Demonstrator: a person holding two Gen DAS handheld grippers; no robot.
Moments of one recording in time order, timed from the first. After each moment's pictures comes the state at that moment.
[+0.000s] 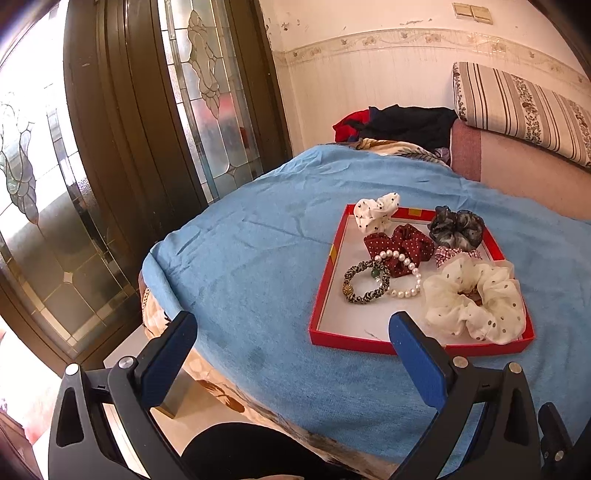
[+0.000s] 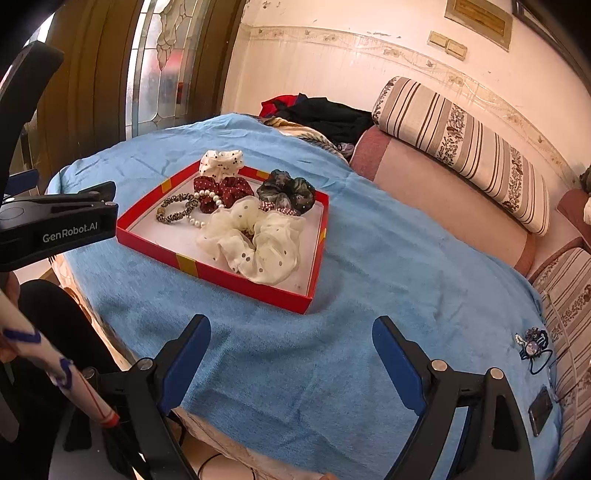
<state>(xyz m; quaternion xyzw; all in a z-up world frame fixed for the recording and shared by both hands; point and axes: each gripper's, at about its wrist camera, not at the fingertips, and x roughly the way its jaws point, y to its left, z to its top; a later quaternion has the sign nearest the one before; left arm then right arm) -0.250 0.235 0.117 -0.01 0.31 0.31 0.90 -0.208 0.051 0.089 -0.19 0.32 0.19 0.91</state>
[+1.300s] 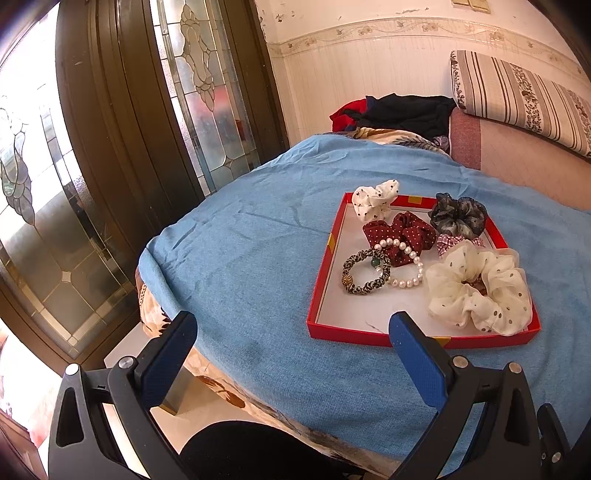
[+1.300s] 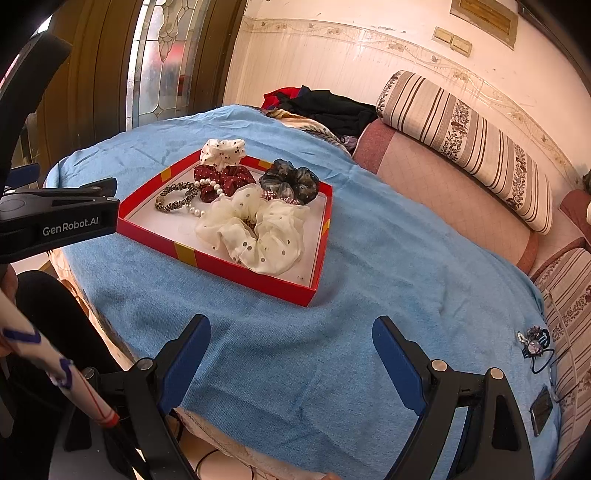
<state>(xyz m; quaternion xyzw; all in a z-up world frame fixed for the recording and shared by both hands) -0.245 0.237 0.108 -0.01 0.33 0.31 0.89 -0.207 0.053 0.080 -0.19 0.33 0.19 0.90</state>
